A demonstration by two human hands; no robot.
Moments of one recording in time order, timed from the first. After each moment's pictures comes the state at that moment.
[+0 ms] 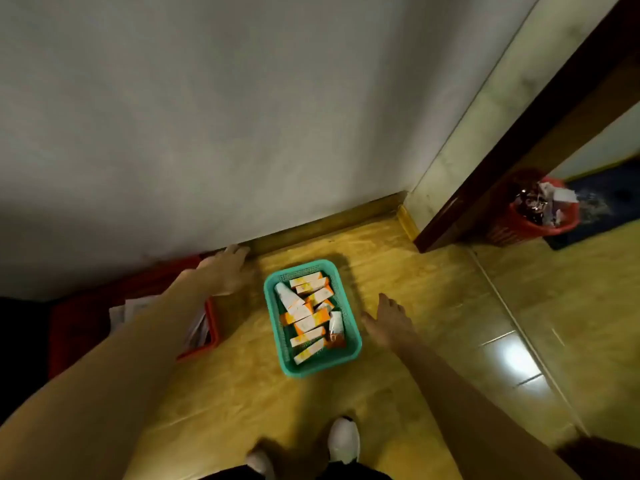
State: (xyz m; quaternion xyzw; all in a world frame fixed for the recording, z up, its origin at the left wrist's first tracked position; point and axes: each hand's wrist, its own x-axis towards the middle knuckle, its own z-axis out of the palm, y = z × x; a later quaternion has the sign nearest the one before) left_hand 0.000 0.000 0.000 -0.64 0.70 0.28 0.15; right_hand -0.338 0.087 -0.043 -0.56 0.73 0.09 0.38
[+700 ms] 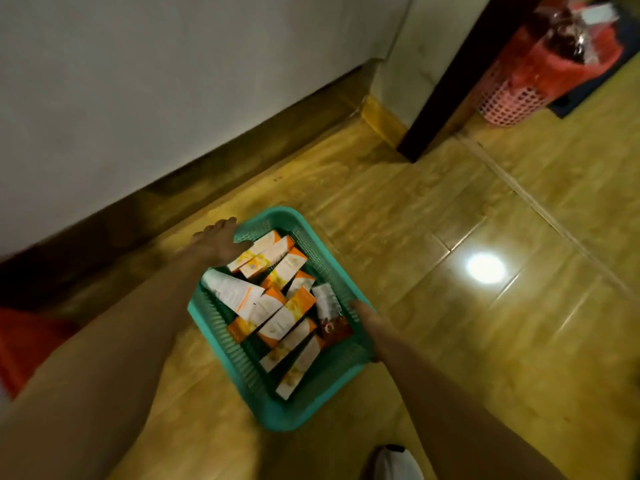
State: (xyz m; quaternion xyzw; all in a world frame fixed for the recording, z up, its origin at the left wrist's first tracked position) left_hand -0.062 -0.158 -0.491 -0.58 0.73 0.30 0.19; right_hand -0.318 0.078 -0.493 0.03 0.80 -0.18 0.57
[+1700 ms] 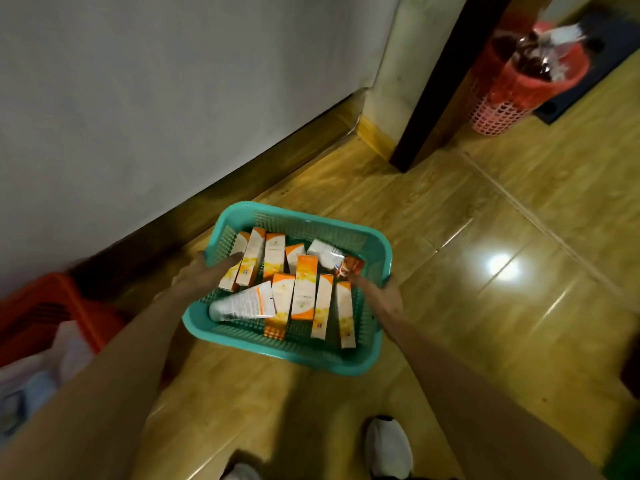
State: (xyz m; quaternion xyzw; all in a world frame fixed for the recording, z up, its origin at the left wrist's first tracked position) left_hand -0.018 -0.069 -0.373 -0.74 0.52 0.42 0.06; right_hand -0.332 0.093 -0.342 -0.14 0.76 -0.37 0.51
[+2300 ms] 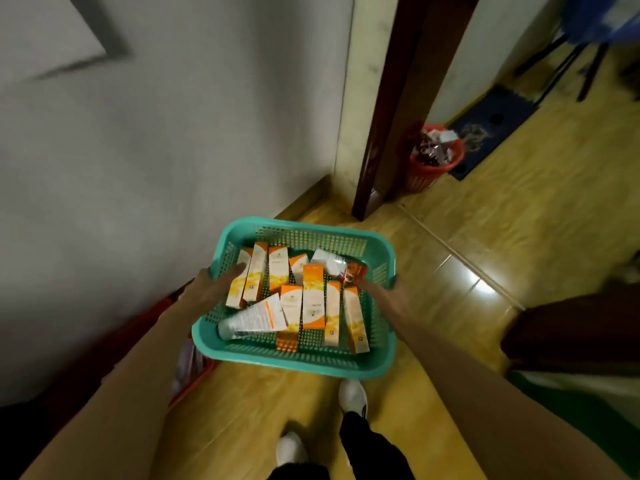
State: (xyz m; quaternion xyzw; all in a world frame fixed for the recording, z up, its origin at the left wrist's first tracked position) left_hand -0.043 0.047 0.089 -0.70 0.53 0.48 -0.03; right_hand -0.379 0.205 0.096 -0.15 0.77 -0.39 0.48
